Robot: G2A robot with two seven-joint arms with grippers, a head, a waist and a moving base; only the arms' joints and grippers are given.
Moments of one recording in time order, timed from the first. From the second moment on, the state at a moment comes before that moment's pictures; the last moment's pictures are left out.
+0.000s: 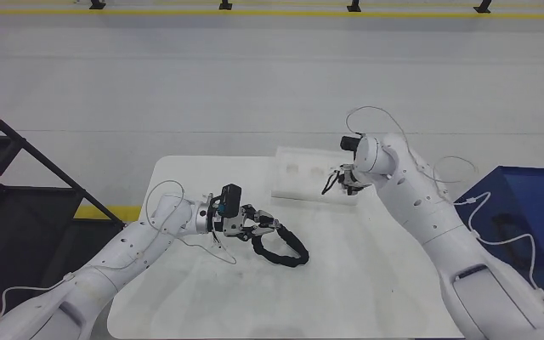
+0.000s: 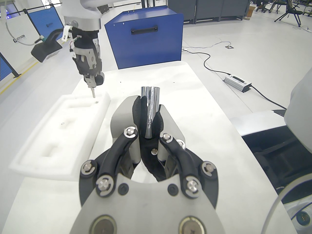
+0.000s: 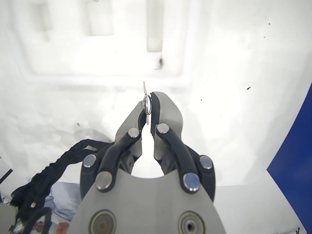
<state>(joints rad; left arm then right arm) 0.73 -0.96 -0.54 -1.14 1.47 -0.99 0.83 -0.49 -1.27 0.82 -1.01 -0.71 0.46 1.32</state>
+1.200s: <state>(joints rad) 0.73 -0.96 -0.54 -1.14 1.47 -0.99 0.83 -1.19 -1.04 1.38 -2.09 -0.51 0.12 1.52</state>
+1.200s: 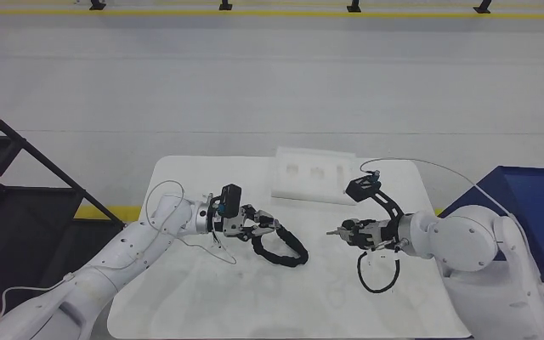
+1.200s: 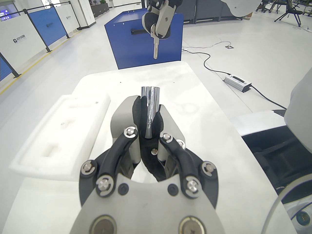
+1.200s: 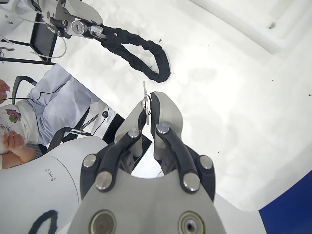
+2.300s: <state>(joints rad) 0.64 -1.11 -0.45 -1.17 1.61 -0.75 0.82 -1.33 -1.02 1.42 -2.35 -0.57 0.20 1.37</state>
